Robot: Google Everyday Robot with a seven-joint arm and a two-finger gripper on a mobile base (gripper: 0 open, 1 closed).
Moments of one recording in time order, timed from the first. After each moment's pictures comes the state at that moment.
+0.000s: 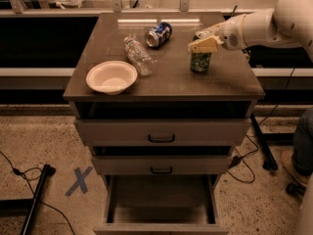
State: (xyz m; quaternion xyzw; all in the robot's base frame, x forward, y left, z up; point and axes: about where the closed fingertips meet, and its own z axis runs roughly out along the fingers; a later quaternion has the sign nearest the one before) arm 0.743 -0.150 0.901 -0.42 0.74 0.21 0.48
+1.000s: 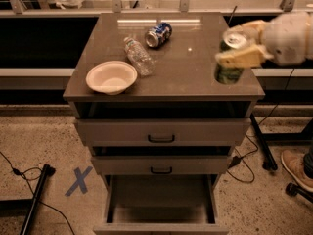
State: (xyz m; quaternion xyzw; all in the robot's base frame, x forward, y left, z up) arm 0.577 -0.174 0.976 -0.51 0.65 0.19 0.53
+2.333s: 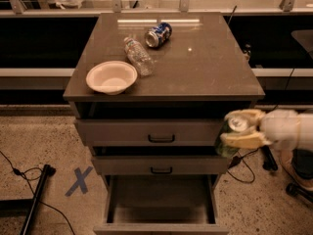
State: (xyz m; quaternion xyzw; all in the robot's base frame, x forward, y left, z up) arm 0.496 -0.210 0.789 -0.47 0.66 0.30 0.50
